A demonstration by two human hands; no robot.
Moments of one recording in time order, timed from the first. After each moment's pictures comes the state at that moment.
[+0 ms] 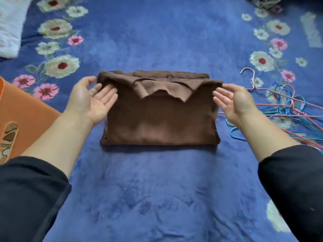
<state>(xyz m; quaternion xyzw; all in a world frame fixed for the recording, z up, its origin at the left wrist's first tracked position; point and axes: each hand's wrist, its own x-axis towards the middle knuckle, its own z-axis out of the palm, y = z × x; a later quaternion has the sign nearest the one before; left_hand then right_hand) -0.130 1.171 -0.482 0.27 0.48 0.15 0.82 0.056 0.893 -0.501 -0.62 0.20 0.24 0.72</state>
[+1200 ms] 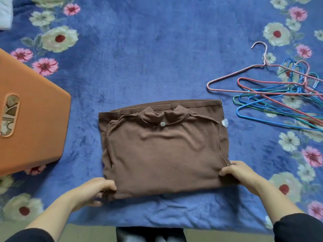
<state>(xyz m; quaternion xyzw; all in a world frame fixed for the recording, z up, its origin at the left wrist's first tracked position) -0.360 1.089 -0.588 0.48 0.51 -0.42 0.57 -0.107 0.738 -0.581 -0.79 0.18 0.53 0.26</state>
